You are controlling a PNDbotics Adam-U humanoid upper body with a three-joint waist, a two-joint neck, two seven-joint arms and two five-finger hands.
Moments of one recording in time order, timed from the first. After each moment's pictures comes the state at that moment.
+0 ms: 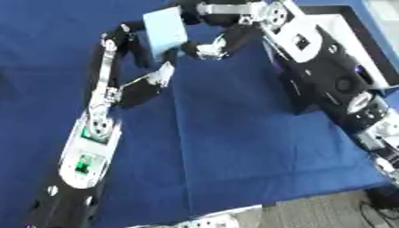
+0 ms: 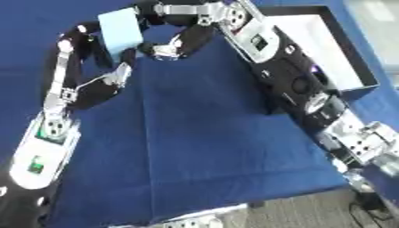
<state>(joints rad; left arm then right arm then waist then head) -0.81 -0.21 -0.34 -1.24 -0.35 -0.22 0.12 -0.73 -0.65 0.22 -1.53 -0.07 -0.39 0.80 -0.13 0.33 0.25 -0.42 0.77</state>
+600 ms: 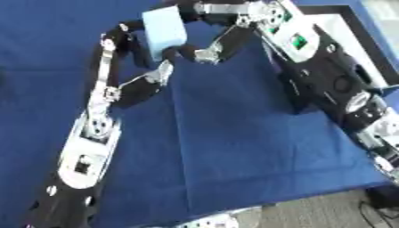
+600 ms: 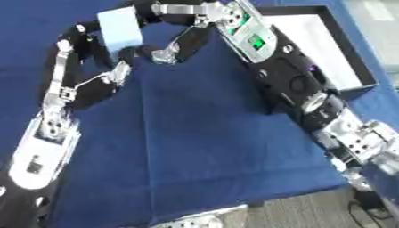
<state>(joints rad) -0.81 -0.21 -0.34 -1.24 -0.31 -0.21 0.11 -0.74 -0.65 0.23 -1.53 -0.05 -0.41 0.78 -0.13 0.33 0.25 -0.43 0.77</state>
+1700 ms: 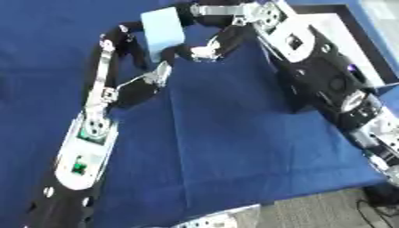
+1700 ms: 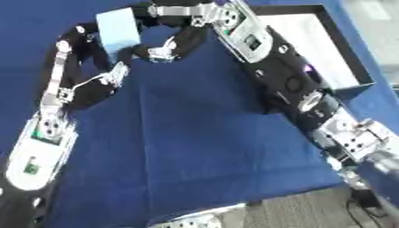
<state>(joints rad) -0.81 -0.21 -0.34 -1.24 -0.32 -0.20 0.07 -0.74 -0.64 0.22 -1.52 -0.08 -0.37 0.81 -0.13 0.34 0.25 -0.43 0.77</state>
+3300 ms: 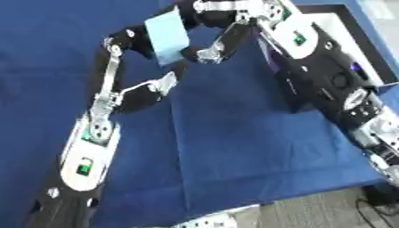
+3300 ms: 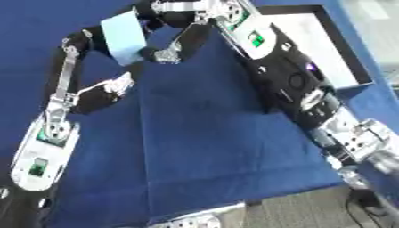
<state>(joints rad) -0.81 -0.21 -0.34 -1.23 -0.54 -0.23 0.16 -0.75 -0.63 0.21 -1.51 -0.14 -0.32 0.86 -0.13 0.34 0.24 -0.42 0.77</state>
